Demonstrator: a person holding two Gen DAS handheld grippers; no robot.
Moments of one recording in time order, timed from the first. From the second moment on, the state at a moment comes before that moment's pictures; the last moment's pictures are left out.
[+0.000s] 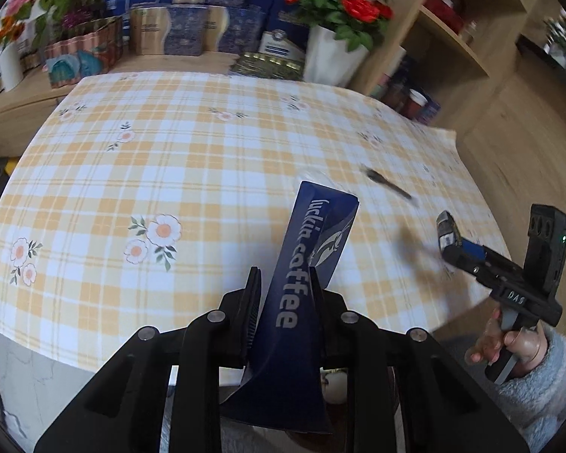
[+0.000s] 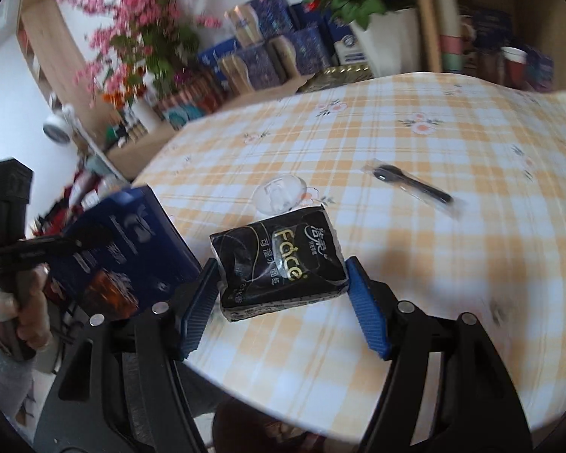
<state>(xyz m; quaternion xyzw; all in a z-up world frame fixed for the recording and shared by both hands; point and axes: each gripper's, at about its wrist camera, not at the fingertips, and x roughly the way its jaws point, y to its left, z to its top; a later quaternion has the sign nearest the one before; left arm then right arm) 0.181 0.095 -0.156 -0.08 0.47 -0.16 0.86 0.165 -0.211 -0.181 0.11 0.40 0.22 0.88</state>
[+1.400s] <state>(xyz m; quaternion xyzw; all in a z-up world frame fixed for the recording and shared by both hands) 0.100 -0.089 -0.282 0.09 0.61 -0.29 0.73 0.037 -0.313 -0.174 0.18 0.37 0.15 0.90</state>
